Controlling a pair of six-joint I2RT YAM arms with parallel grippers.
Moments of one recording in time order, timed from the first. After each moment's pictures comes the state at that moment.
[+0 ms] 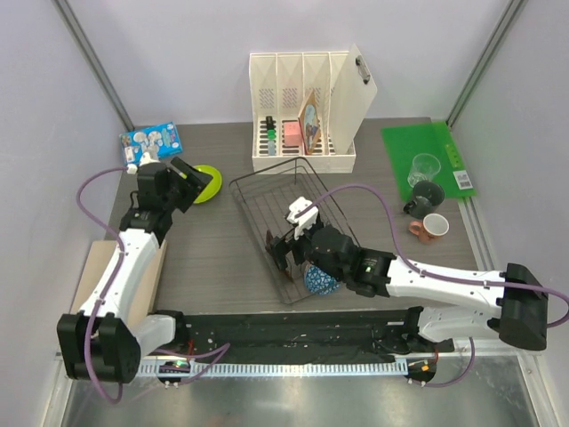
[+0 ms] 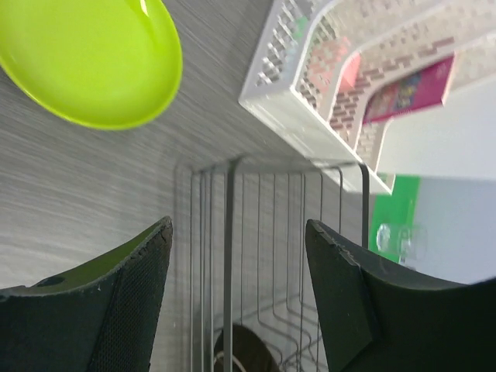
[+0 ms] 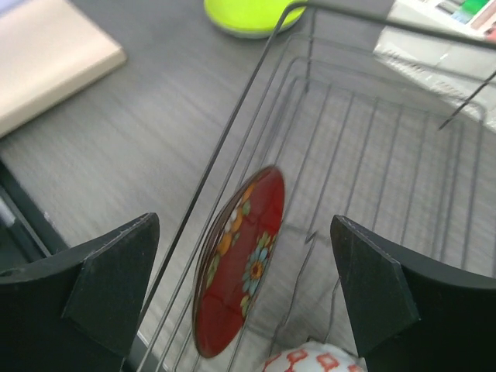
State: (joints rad) left arm -0.06 1.14 0.89 -0.25 0.07 -0.88; right arm 1.16 1.18 0.78 0.12 0.37 0.15
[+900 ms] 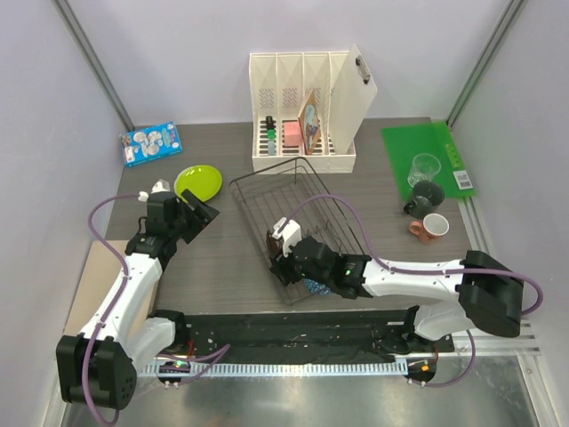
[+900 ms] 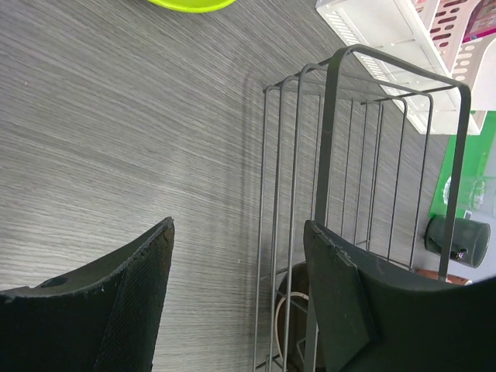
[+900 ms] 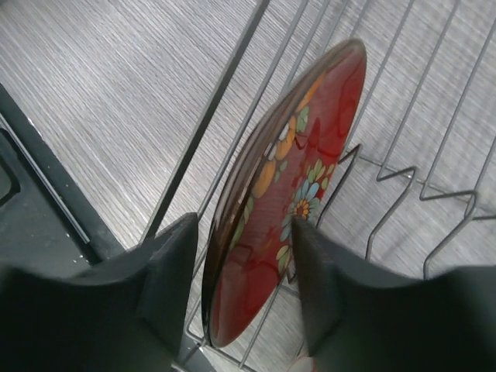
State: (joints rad) left arm -0.12 0.97 0.66 -0.33 0.08 -0.84; right arm 1.16 1.36 0.71 0.12 0.20 0.25
